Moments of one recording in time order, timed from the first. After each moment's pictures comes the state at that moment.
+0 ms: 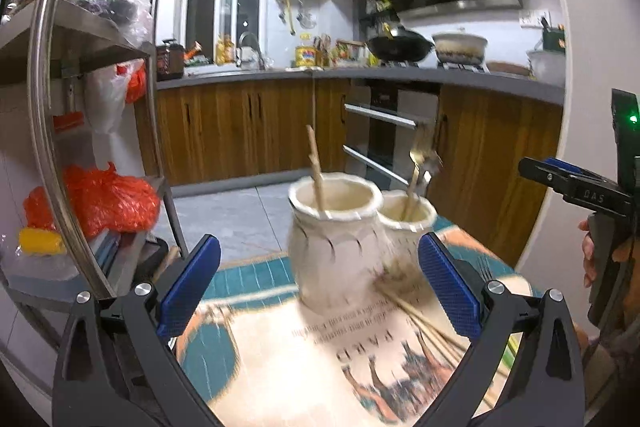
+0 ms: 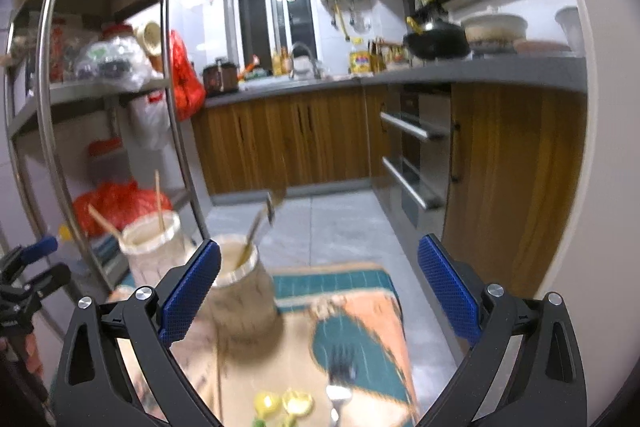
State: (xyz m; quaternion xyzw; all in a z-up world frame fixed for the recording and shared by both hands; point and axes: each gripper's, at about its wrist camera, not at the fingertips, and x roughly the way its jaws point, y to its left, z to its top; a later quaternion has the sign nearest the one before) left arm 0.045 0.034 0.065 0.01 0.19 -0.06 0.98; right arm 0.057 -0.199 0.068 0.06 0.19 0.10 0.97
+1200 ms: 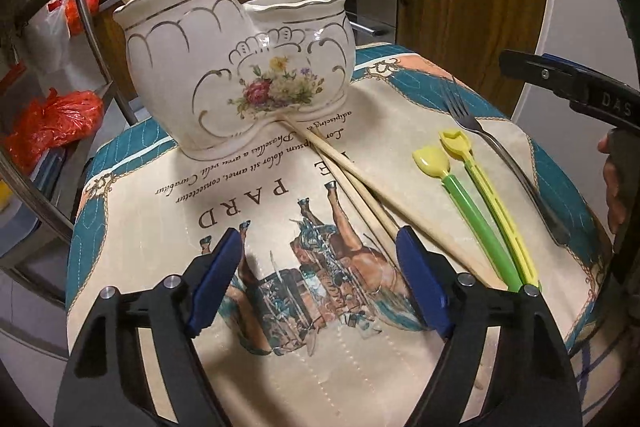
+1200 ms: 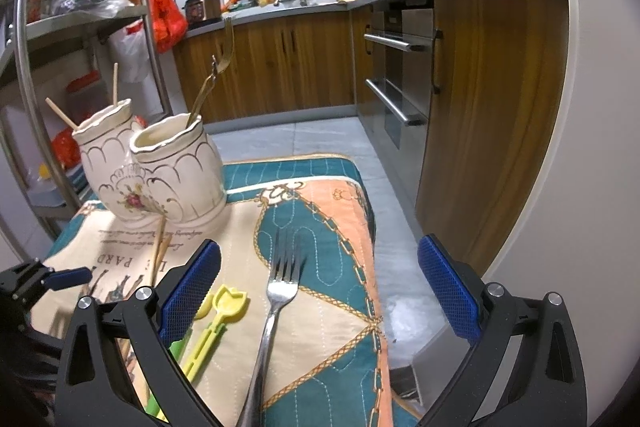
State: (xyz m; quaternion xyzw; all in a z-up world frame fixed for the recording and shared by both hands) left arm 0.063 -0.064 -0.040 0.08 0.41 -0.08 0.90; right arm 0.052 -0.223 -0.009 0.05 0.31 0.09 0.95
